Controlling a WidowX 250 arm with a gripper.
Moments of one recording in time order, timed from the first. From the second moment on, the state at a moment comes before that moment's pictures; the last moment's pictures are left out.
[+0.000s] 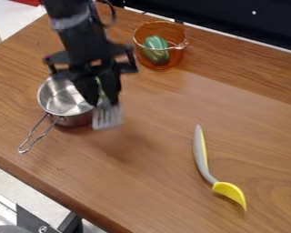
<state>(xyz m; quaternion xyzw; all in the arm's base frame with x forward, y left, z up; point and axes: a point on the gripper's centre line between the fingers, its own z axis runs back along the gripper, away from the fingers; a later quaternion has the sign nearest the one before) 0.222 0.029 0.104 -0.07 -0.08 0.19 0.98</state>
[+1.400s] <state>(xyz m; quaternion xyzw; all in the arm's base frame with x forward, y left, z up) 0.320 -0.100 0.080 -0.09 -0.08 0.55 0.83</state>
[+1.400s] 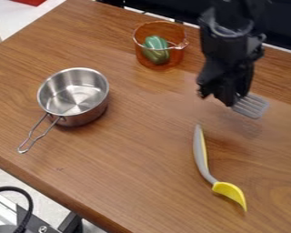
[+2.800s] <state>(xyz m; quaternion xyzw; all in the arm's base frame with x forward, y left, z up) 0.347 -0.088 0.060 -0.05 0.01 0.56 0.83</state>
